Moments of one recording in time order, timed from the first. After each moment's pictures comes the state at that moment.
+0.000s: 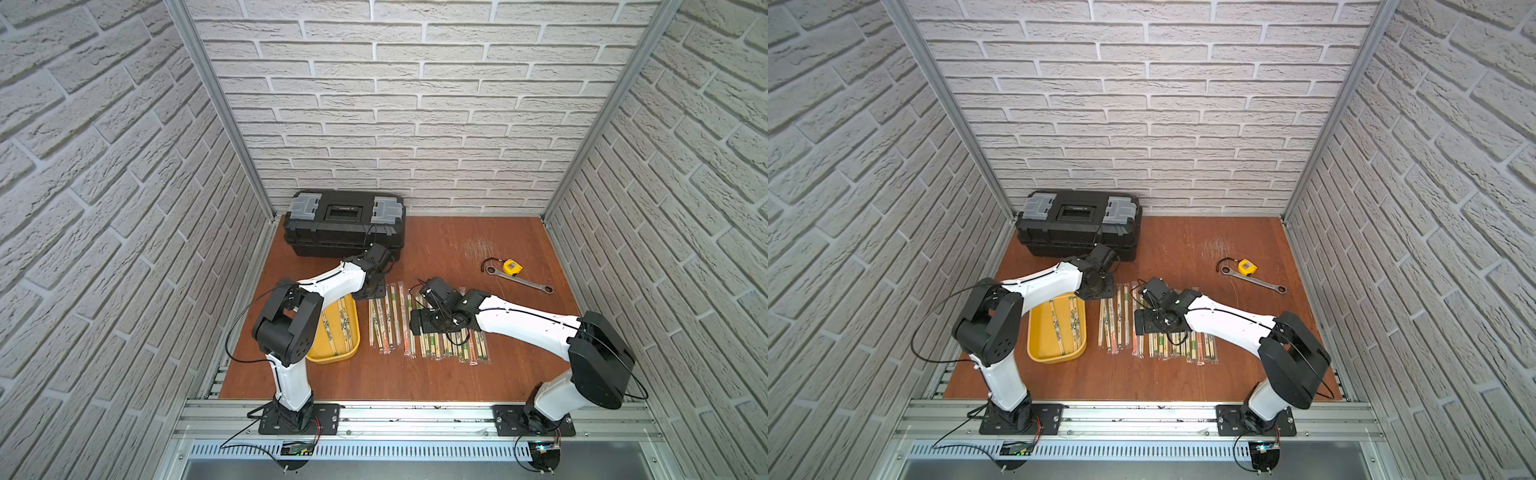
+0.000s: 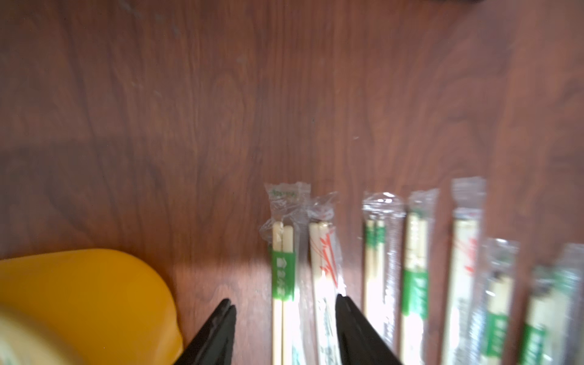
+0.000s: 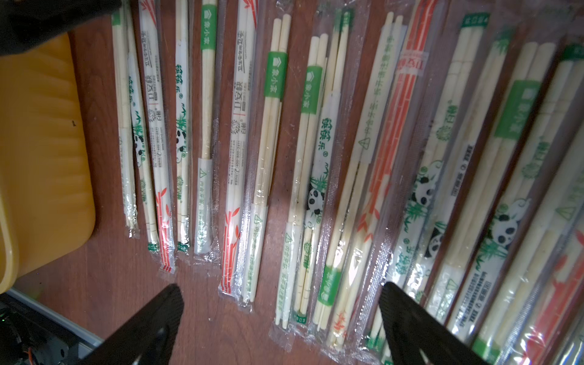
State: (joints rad) left arm -0.54 1.78 1.22 -0.65 -0.17 -0.57; right arm 0.78 1.57 1.02 -0.63 0.00 0.69
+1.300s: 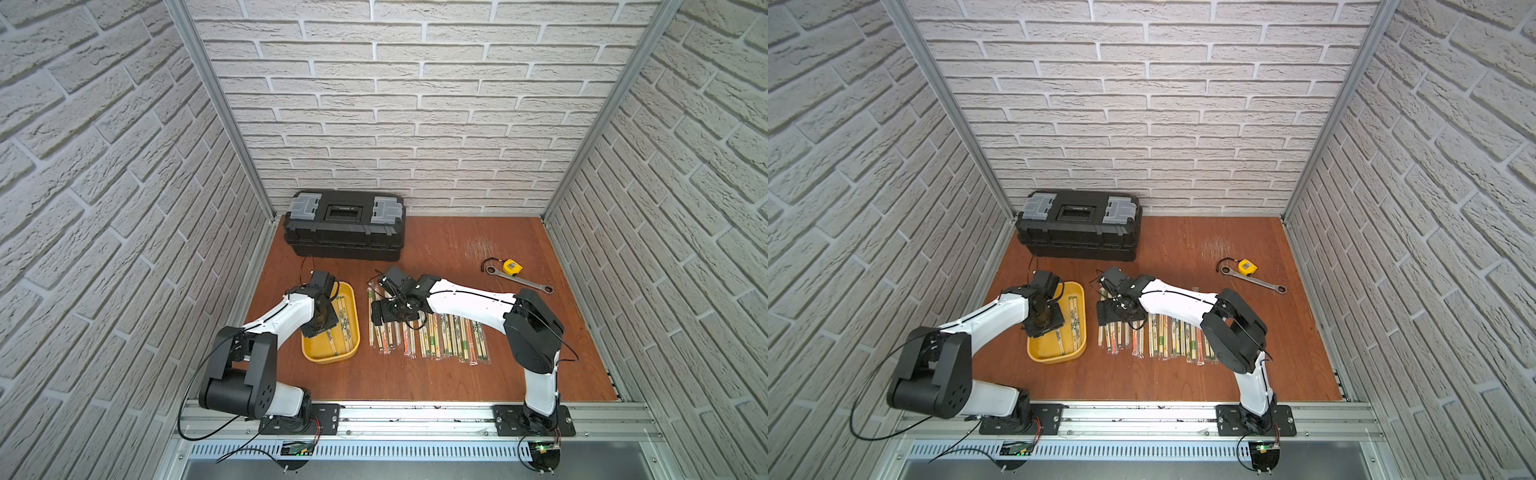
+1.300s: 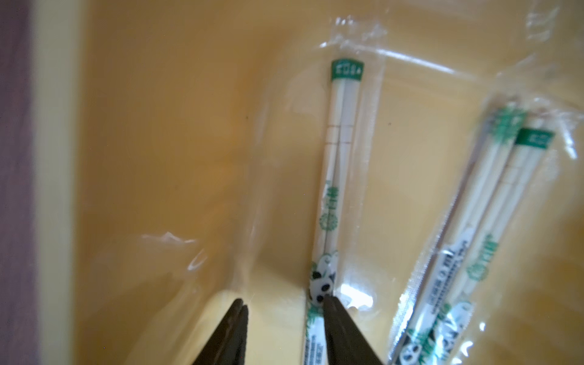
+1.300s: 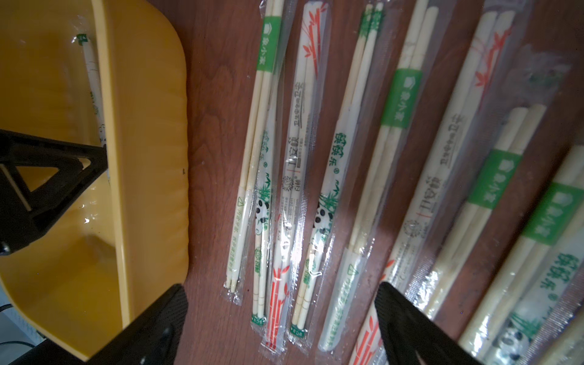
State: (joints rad) left arm -0.18 1.43 0.74 -0.71 -0.13 -0.65; right arm 0.88 1.98 1.50 -0.68 -0.08 0.69
